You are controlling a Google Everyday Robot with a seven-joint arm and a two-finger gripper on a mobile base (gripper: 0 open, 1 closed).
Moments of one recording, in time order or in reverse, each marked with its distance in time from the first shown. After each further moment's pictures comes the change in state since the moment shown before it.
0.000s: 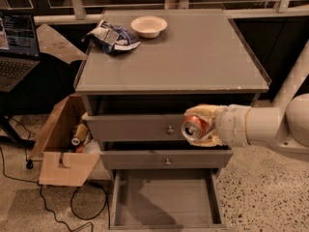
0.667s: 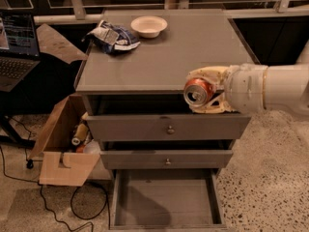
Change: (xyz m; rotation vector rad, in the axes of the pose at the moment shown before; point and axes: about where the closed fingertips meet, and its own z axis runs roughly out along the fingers) arm -0.034 -0.095 -0.042 0.085 -0.055 -0.101
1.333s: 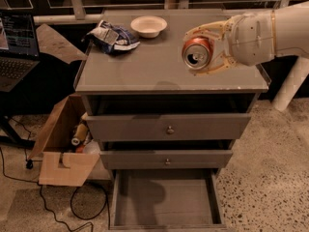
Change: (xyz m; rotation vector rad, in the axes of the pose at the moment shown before) arm -0.010 -0.085 -0.010 -0.043 -0.148 -0.112
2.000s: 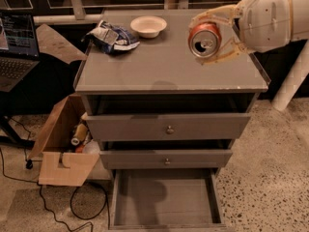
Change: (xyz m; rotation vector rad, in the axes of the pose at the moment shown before) arm -0.010 -0.024 -0.020 0.000 -0.052 -0.049
